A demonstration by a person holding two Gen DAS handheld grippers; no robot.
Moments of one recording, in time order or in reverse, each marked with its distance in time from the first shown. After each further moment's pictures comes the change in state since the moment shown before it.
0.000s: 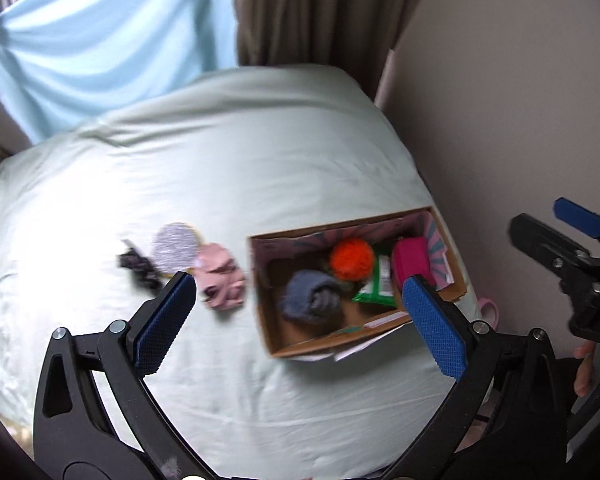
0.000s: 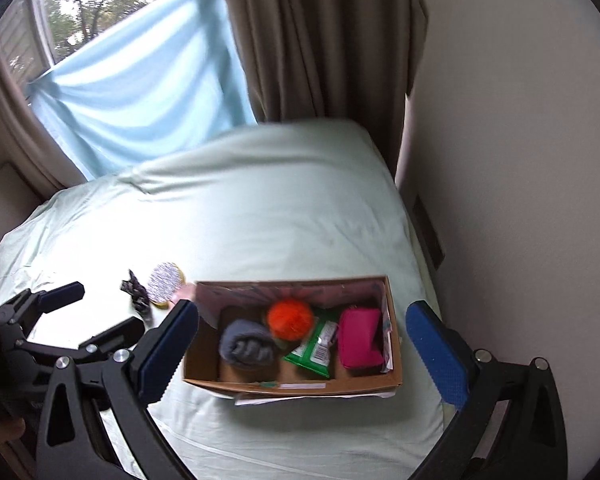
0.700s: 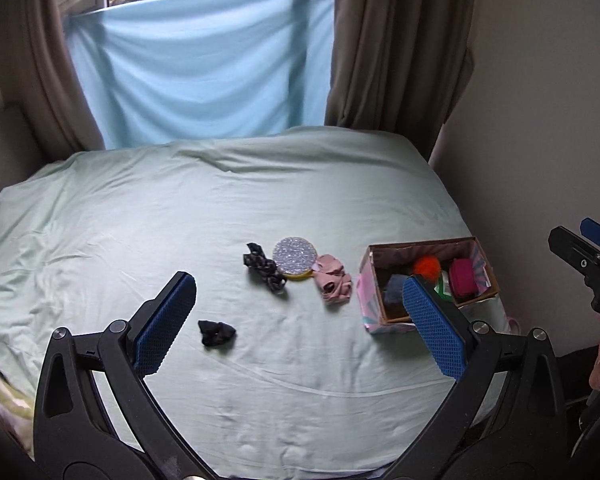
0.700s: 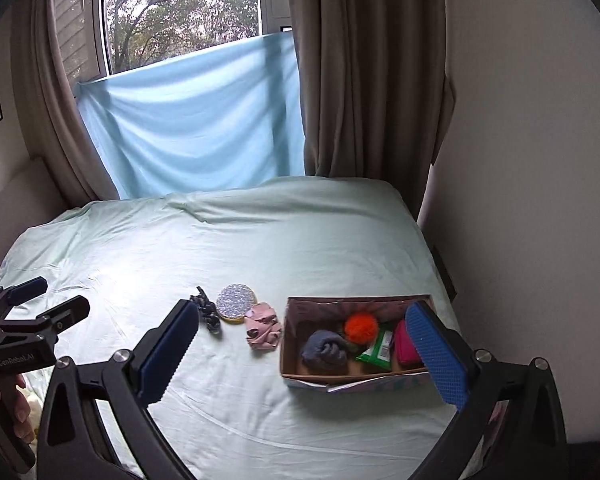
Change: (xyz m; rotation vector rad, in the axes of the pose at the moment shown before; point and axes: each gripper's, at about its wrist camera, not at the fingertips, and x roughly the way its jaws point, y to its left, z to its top) left arm -0.172 0.172 -0.093 -0.103 -0.228 0.098; right arm -0.122 0.161 -0.053 -0.069 -0.190 -0.010
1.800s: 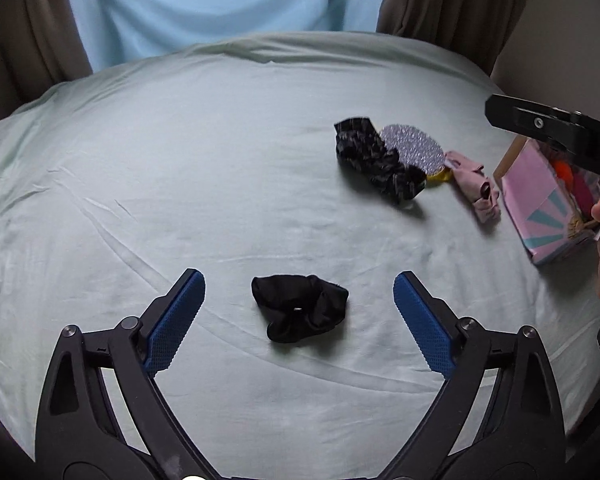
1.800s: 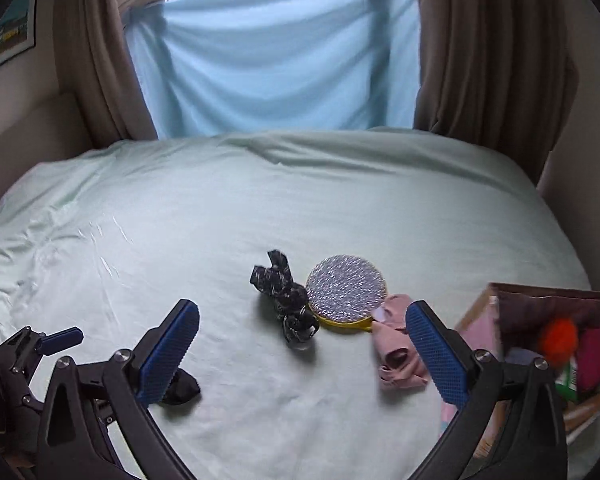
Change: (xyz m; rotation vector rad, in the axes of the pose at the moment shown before) left arm 0.289 0.173 -0.177 0.028 0.133 -0.007; right arm 0.303 0.188 -0.111 -0.153 0.033 0.159
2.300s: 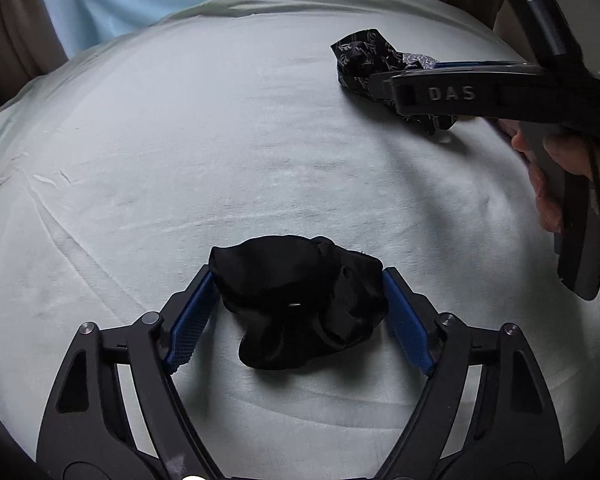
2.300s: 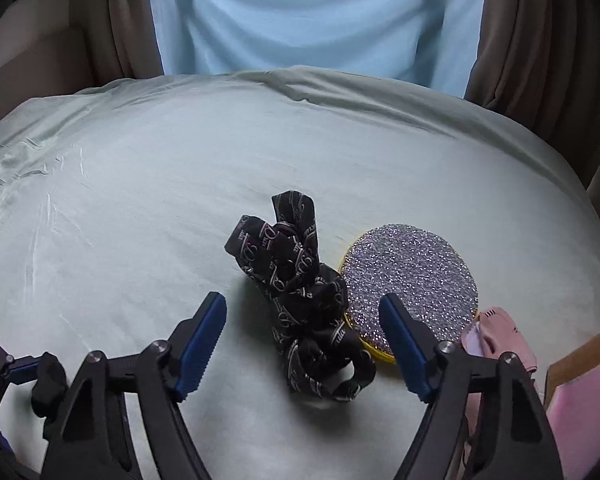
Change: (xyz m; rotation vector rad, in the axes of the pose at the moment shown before) left arm 0.089 -0.010 -0.033 0.082 0.050 0.006; right arm 0.154 0.018 -0.029 -0.134 0.074 0.004
